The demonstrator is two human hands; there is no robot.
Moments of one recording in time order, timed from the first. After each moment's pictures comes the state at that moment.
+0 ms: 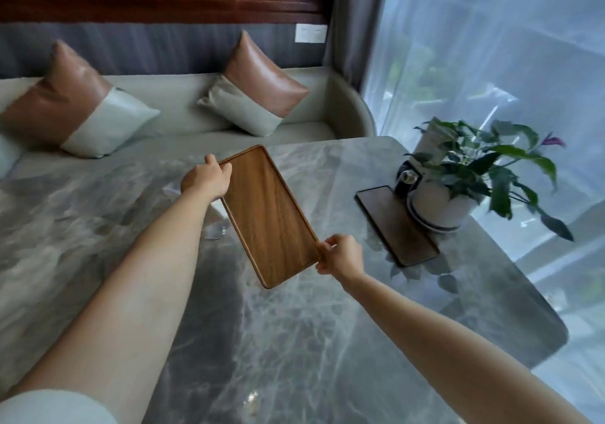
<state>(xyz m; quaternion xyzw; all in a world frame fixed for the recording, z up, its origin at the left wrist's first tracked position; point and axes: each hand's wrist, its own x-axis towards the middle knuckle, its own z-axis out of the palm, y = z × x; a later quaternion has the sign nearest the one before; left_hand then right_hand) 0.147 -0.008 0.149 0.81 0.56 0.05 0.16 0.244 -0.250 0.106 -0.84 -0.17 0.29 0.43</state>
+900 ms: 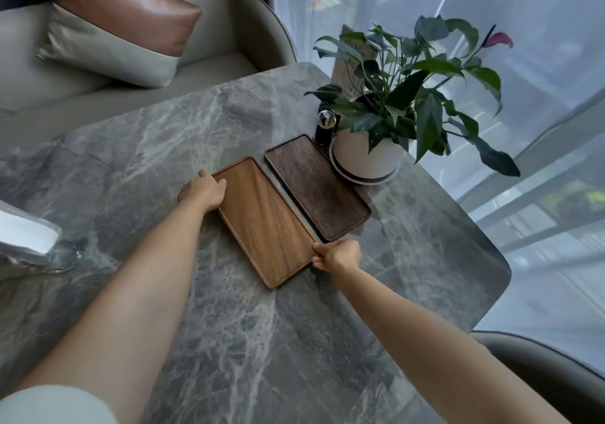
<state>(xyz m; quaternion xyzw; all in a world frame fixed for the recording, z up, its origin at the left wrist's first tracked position) 0.357 -0.081 0.006 0.83 0.50 -0.14 0.19 0.396 -0.335 0.013 -0.74 0.22 0.38 0.51</state>
